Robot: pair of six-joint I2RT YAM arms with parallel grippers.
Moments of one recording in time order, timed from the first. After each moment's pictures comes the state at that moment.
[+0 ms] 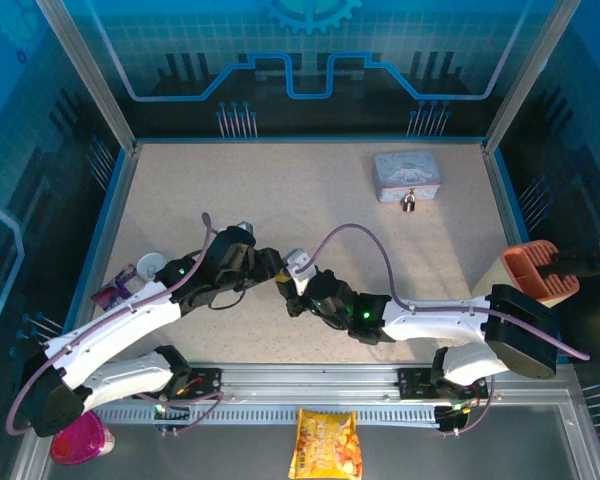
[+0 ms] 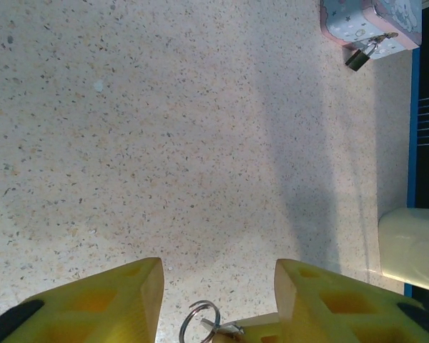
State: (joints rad) left arm -0.72 1.04 0.83 -0.56 -0.04 -1.06; right arm 1.18 1.39 0.68 0.33 0.34 0.25
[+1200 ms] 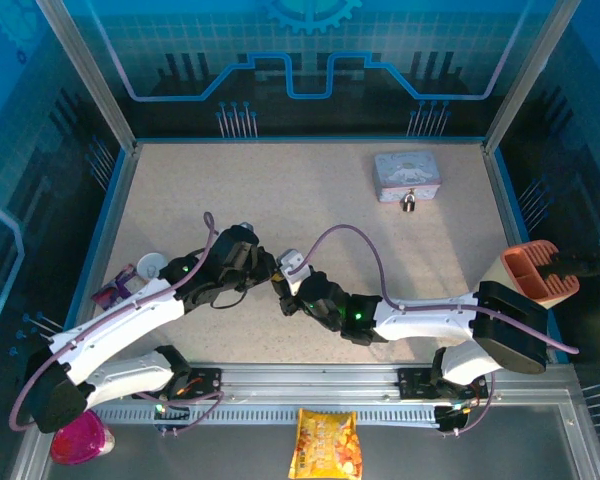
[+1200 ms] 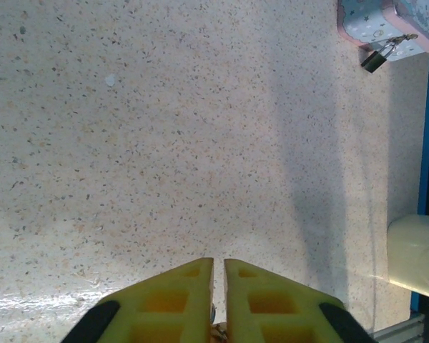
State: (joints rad) left arm -0.72 1.07 0.84 -0.58 -0.04 -1.08; right arm 1.20 1.45 0.71 0.35 0.41 0.23
